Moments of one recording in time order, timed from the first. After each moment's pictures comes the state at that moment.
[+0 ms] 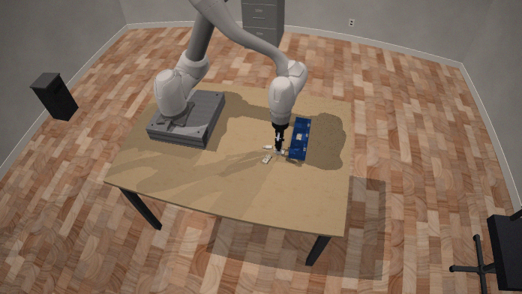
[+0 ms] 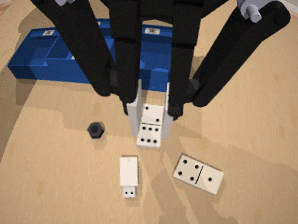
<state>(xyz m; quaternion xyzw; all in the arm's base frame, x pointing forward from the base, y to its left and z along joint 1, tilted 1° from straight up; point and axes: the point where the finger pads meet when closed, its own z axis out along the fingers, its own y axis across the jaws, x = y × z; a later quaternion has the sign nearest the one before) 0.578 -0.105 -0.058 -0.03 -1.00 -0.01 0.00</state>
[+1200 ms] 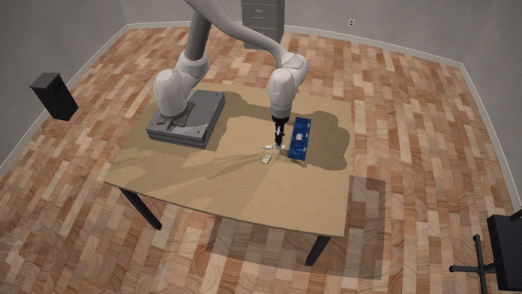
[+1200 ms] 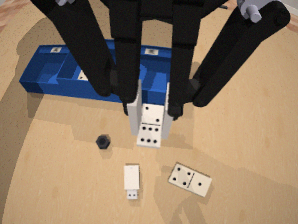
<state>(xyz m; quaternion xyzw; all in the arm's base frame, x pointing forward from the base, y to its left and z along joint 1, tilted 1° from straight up) 0.578 -0.106 -0.018 -0.03 -1.00 -0.01 0.00</state>
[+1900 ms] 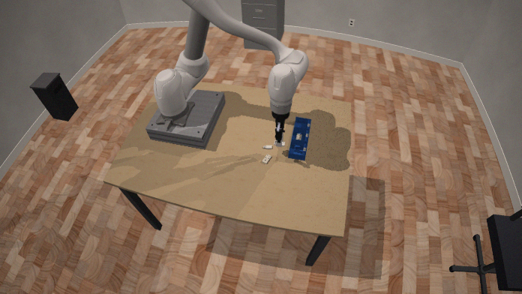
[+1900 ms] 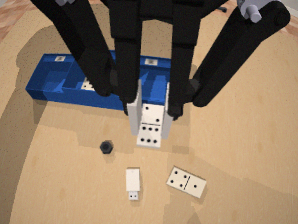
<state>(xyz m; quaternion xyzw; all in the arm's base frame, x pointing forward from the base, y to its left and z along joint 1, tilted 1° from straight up) 0.577 -0.106 0.006 -0.03 -1.00 -0.01 0.00</state>
